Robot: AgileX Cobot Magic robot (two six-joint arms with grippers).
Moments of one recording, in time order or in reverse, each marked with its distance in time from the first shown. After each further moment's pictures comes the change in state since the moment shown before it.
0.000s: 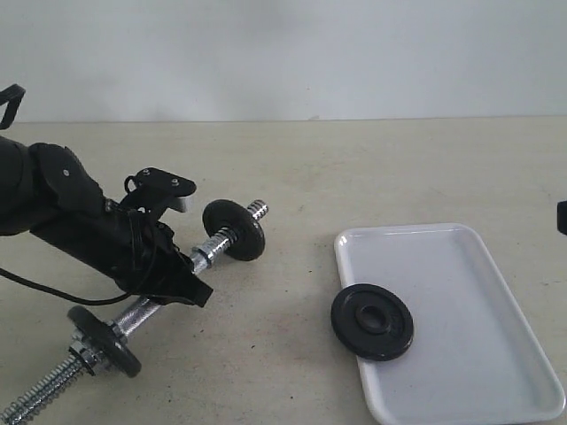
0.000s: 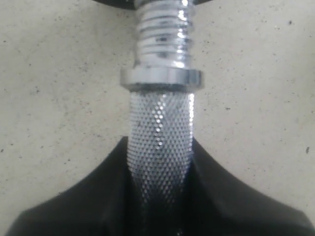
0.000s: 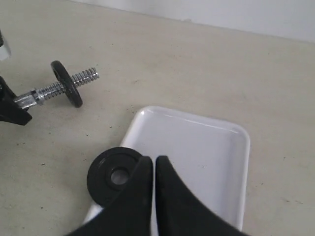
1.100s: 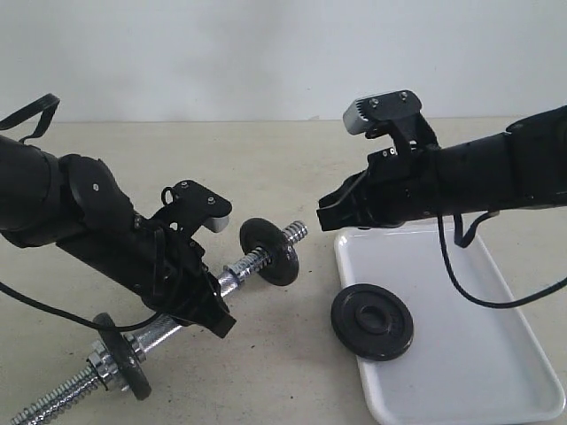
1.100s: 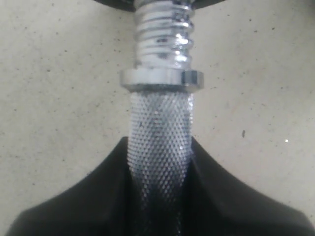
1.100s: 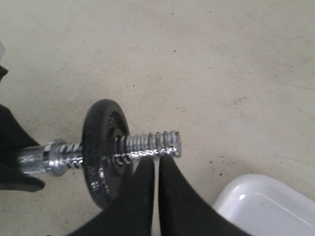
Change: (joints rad) left arm -0.116 -0.006 0.002 0.008 0.013 0.049; right arm 0.270 1.107 -0.372 1.085 -0.124 -1.145
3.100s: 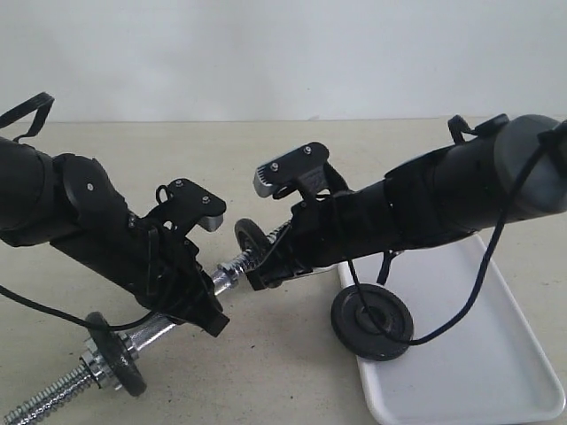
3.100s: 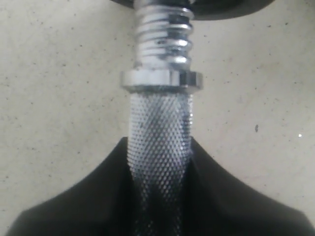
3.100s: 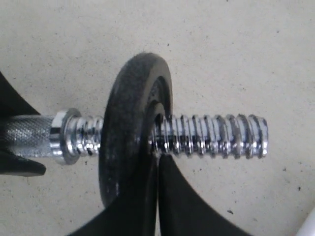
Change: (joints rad) left arm 0.007 -0.011 0.007 0.020 -0.008 0.002; right arm 0.267 0.158 -0.100 0.013 -0.234 0.008
